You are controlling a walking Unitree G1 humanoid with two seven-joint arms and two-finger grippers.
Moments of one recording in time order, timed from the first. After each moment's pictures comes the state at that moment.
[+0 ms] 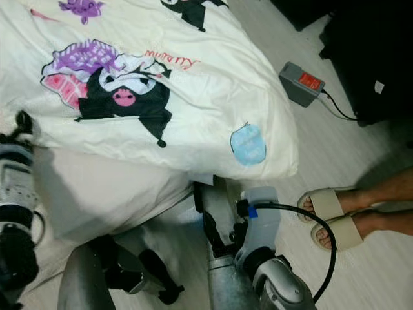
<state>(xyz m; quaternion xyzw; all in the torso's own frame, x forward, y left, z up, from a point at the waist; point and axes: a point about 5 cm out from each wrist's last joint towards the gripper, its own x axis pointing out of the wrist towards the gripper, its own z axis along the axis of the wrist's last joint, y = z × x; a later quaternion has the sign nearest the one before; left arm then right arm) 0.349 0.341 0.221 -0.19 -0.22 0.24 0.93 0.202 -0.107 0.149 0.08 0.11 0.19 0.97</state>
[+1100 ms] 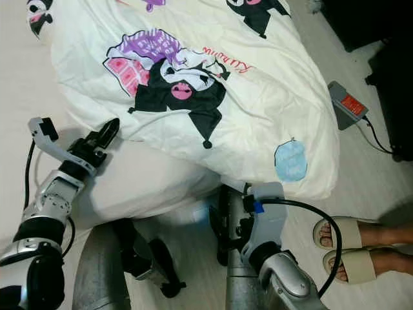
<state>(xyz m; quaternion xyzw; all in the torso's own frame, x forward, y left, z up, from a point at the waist) 0.365 0.239 0.171 -0.31 -0.14 -0.17 0.92 0.208 -0.118 0.151 0.07 0.10 0.18 0.98</state>
